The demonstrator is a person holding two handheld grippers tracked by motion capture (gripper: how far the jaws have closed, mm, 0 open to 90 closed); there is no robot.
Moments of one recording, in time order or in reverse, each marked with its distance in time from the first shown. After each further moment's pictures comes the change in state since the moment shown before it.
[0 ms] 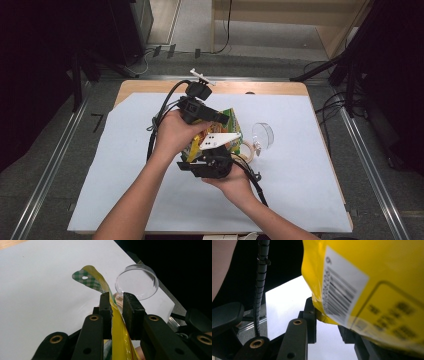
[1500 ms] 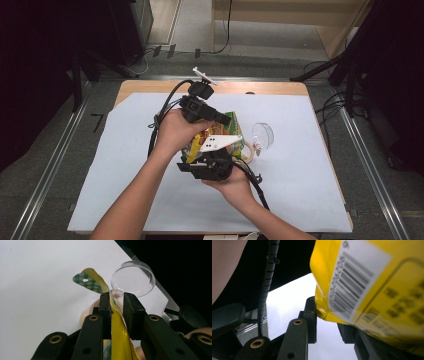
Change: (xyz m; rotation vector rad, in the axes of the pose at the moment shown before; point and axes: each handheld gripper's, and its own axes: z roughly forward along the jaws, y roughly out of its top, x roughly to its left) left arm 0.004 0.004 0.005 0.043 -0.055 -0.020; right arm 0.006 -0.002 -0.002 -0.018 -0.012 -0.001
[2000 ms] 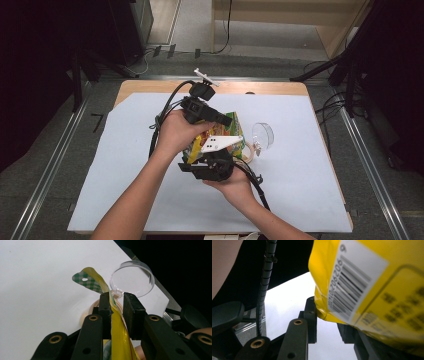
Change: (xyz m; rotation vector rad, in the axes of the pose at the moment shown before) left arm -0.004 0.000 0.002 -0.004 0.011 0.021; right arm -0.002 -0.002 -0.001 0.004 -0.008 -0.006
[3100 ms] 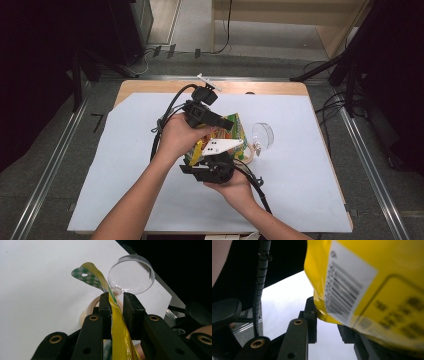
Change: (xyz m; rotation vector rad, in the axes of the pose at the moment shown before) left arm -0.007 -0.008 0.006 0.002 0.014 0.038; right arm 0.000 -0.010 0.002 -0.001 -0.018 0.004
